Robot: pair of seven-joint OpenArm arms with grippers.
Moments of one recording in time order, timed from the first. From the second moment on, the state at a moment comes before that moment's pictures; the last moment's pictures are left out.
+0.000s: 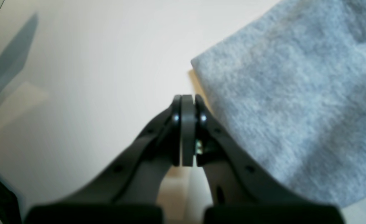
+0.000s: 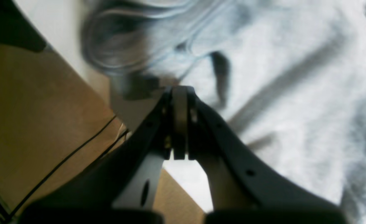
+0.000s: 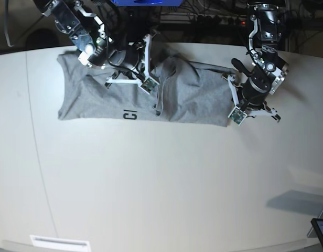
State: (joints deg) left arm 15.3 -17.0 -8.7 110.7 9.6 -34.1 40.1; right arm -10.9 13.8 -35.5 112.9 13.6 8.5 -63.7
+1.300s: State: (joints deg) left arm 18.2 -18.7 -8.0 111.5 14.8 -33.9 36.2; right arm -7.2 12.0 -23.4 113.1 8.4 0.2 -66.4
